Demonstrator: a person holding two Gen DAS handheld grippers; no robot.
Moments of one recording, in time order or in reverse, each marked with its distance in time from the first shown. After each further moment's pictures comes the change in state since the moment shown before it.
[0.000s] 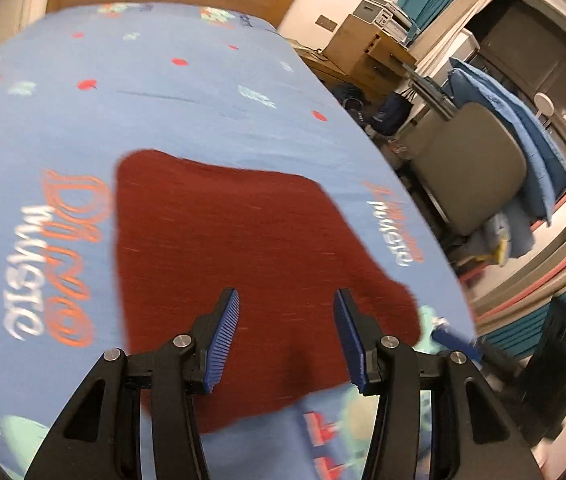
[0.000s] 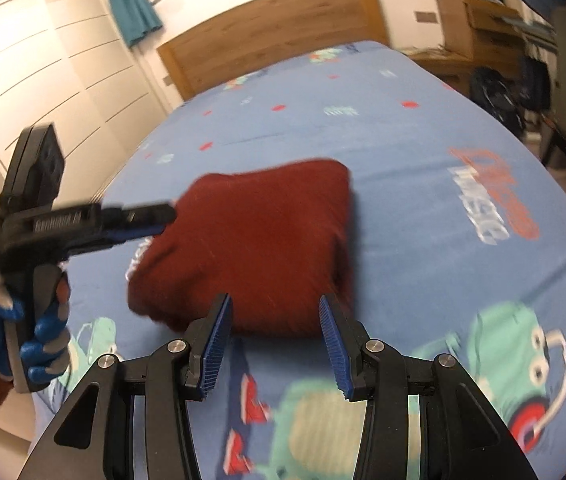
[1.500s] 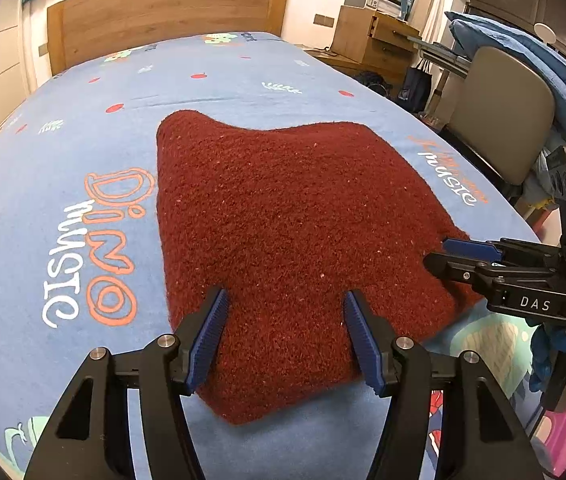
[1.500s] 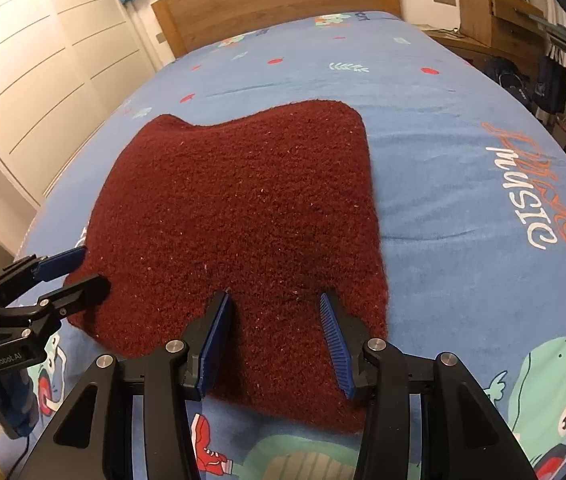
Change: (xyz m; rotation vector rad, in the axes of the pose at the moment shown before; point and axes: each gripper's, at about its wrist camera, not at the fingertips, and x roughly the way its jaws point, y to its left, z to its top) left arm 0.059 -0.002 -0.097 0.192 -0.065 0.214; right arm 0.090 -0.022 -0.014 -0.044 0.132 -0.058
